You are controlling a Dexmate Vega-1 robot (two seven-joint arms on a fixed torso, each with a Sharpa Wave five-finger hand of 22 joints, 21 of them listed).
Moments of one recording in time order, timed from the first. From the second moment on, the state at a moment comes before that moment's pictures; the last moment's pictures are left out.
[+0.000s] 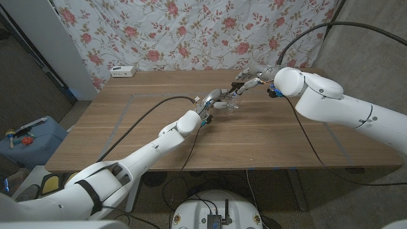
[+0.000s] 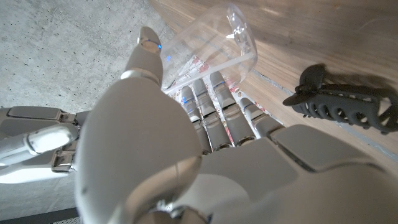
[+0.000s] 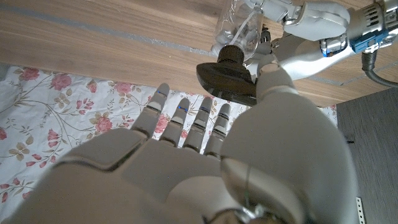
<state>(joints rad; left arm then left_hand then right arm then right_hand) 0.58 0.31 0.76 -1.15 -0.02 -0.33 0.11 1.16 -0.05 0.28 -0.22 0.17 0.73 -0.07 0.30 0.22 0.79 -0.10 0.23 0.51 0.77 -0.08 0.20 0.18 0.19 -0.04 0.18 0.16 -0.40 -1.00 -0.88 -2.33 -0.22 -0.94 0.27 0.90 -0.06 0.27 -0.14 0.22 0.45 -0.15 0.22 0.20 0.42 -0.13 0.28 0.22 0.27 -0.04 0.23 0.19 0.35 0.11 0.19 0.17</state>
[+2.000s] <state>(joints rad) 0.58 0.31 0.77 -1.15 -0.02 -0.35 0.11 1.15 -0.05 0.28 -0.23 0.17 0.73 -0.07 0.30 0.22 0.79 -0.10 0.23 0.51 0.77 -0.08 0.20 0.18 0.19 -0.04 0.18 0.16 -0.51 -0.91 -0.82 -2.23 -0.44 -0.86 0.33 0.92 -0.07 0.32 -0.15 0.22 0.69 -0.18 0.29 0.20 0.69 -0.18 0.36 0.22 0.46 -0.05 0.24 0.19 0.39 0.06 0.19 0.17</state>
